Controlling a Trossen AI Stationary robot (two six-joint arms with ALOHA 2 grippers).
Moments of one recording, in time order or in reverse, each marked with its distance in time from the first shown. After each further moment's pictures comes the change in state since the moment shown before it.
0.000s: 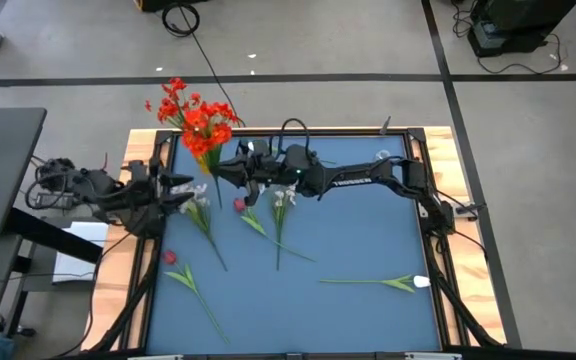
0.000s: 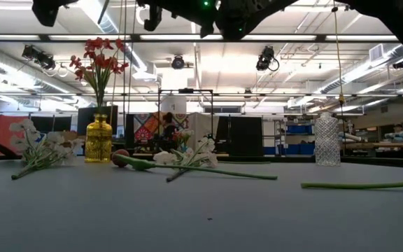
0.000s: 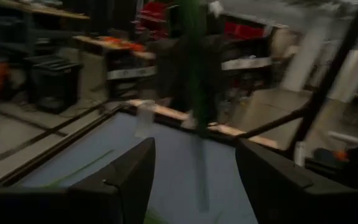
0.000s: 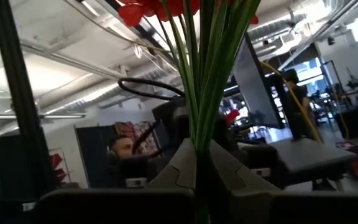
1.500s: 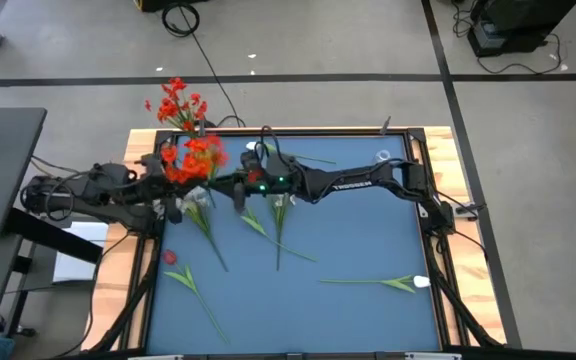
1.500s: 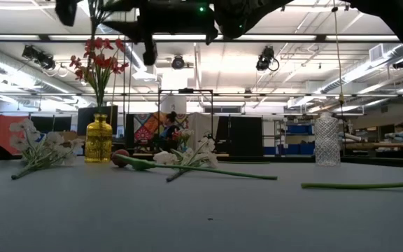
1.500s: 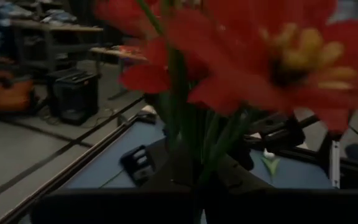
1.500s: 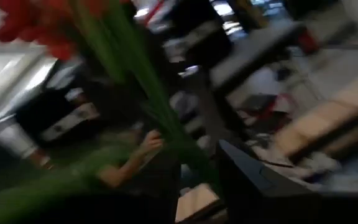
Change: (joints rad) left arm 0.316 0.093 -0.001 0.111 0.246 0.105; right arm 0.023 0.000 0.002 -0.404 0.134 0.289
